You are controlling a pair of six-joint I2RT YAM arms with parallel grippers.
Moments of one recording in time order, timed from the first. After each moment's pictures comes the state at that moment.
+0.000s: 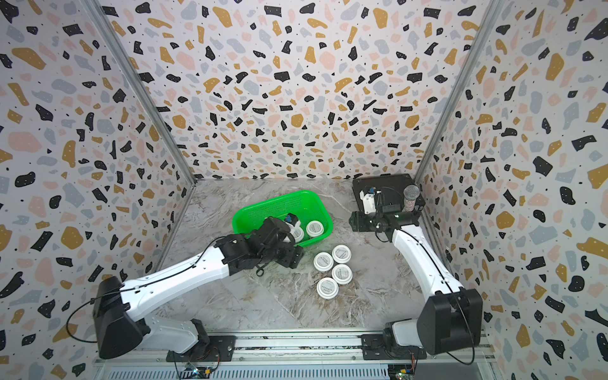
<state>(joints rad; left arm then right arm) -0.95 1.45 1.23 -0.65 -0.11 -0.32 0.19 1.31 1.13 -0.67 -0.24 0.13</state>
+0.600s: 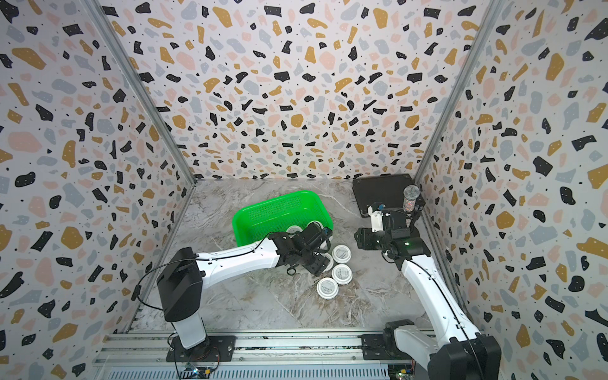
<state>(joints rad) -1.00 1.82 1.40 -0.65 -0.05 -0.22 0.18 1.07 0.92 -0.66 -0.23 0.18</state>
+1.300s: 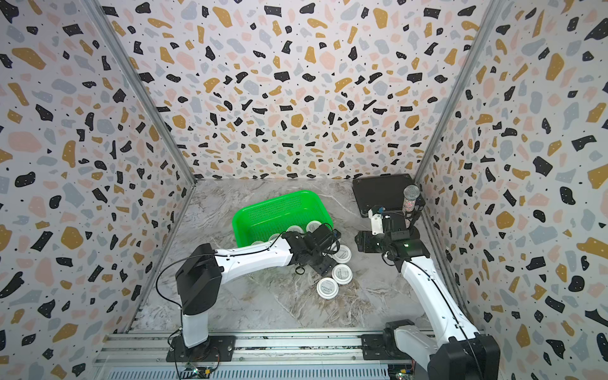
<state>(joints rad) -1.03 1.93 1.50 -0.67 -0.09 -0.18 0.17 1.07 0.90 -0.66 -0.24 0.17</state>
